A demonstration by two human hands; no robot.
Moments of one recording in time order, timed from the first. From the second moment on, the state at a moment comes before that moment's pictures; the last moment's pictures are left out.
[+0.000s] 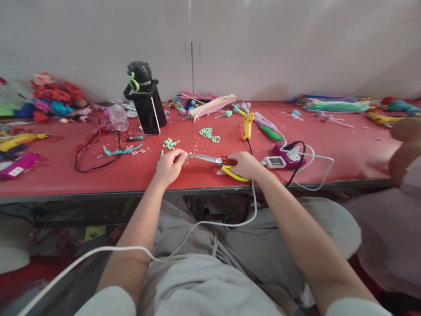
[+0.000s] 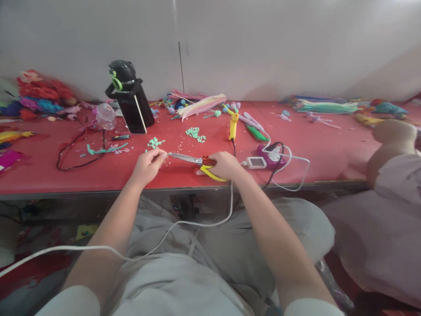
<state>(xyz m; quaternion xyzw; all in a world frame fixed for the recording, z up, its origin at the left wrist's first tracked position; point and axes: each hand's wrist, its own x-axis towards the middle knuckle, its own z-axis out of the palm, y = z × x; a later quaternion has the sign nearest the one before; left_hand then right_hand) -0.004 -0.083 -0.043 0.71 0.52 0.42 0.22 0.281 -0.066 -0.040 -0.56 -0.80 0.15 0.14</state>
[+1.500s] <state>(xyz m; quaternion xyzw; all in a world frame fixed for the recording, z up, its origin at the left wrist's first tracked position) -0.005 -0.083 -0.045 0.71 0.52 0.42 0.21 0.281 -0.067 -0.037 -0.56 -0.80 0.16 0.13</state>
